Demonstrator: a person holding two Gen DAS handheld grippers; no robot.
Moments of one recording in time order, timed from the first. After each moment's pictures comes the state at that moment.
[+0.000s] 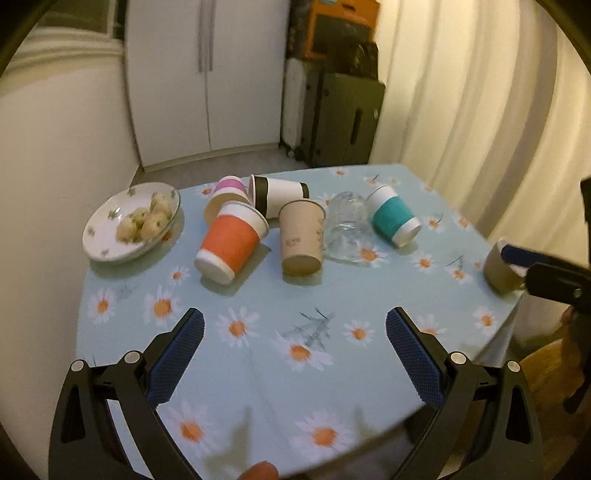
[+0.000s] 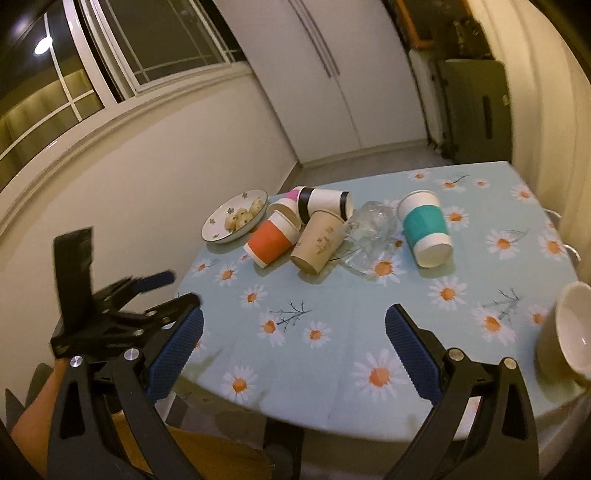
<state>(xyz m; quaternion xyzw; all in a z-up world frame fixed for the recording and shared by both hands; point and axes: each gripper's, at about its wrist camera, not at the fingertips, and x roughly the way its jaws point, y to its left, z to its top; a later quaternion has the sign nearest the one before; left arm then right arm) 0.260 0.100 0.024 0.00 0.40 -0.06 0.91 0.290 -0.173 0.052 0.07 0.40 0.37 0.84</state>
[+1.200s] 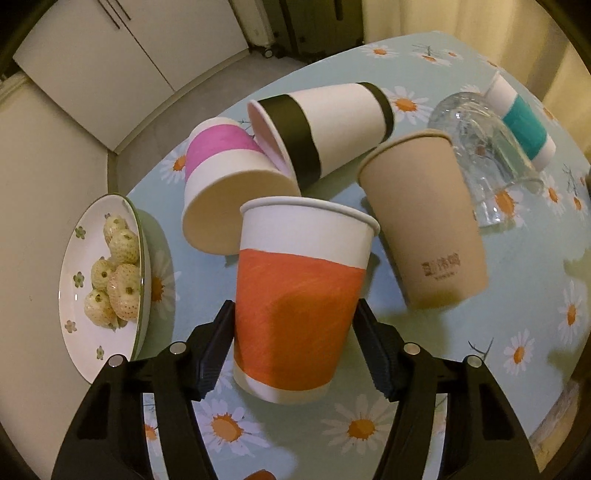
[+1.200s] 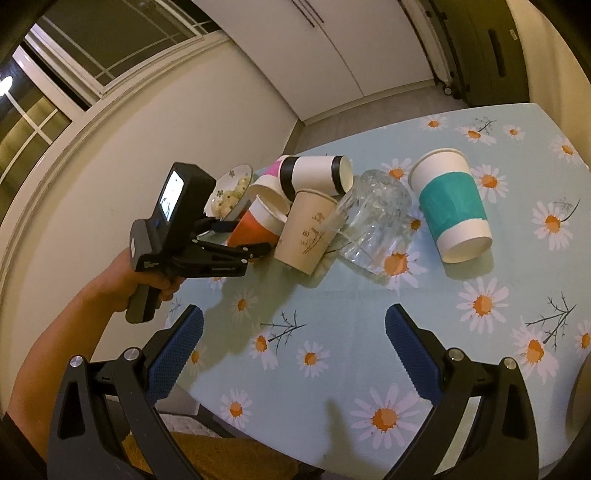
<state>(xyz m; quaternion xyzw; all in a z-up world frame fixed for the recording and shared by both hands) 0.437 0.127 -0.061 0.18 0.58 -0.07 0.79 0.373 -0.152 0.010 0.12 0.50 0.39 0.77</state>
